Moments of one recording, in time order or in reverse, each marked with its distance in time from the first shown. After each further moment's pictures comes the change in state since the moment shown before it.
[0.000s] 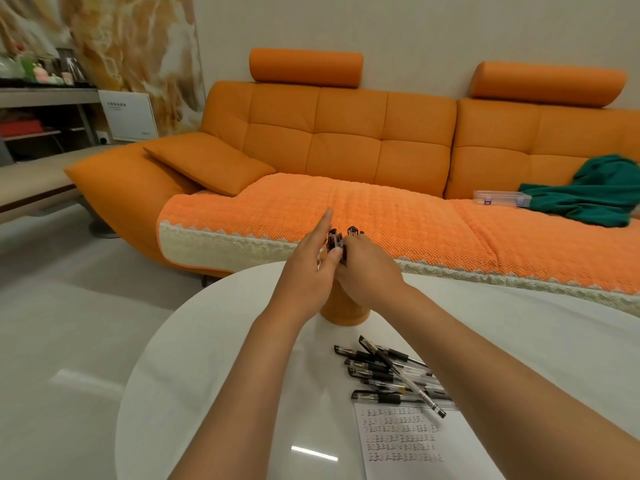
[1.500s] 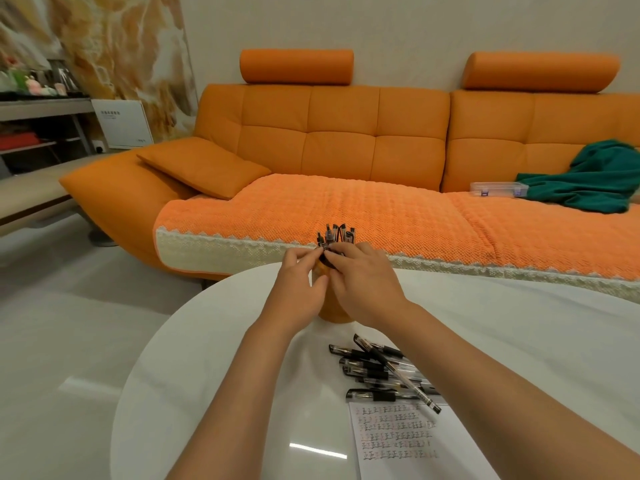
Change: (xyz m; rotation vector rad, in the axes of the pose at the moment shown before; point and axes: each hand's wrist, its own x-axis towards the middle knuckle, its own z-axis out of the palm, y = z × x) left_hand -0.005 -0.025 0.011 0.142 -0.027 -0.130; right_hand -0.020 0.025 0.017 -0.160 0.156 -0.224
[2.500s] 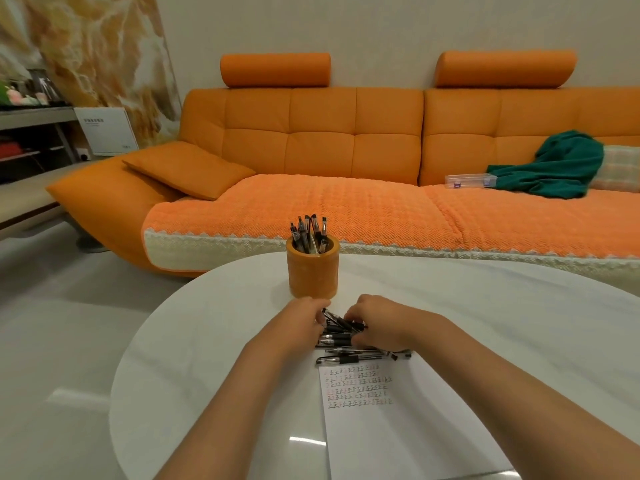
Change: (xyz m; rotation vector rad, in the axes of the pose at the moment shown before) left_hand -0.063 0.019 0.036 0.449 -0.426 -0.045; right_hand -0.090 0.034 -0.042 0.082 -0.771 0.136
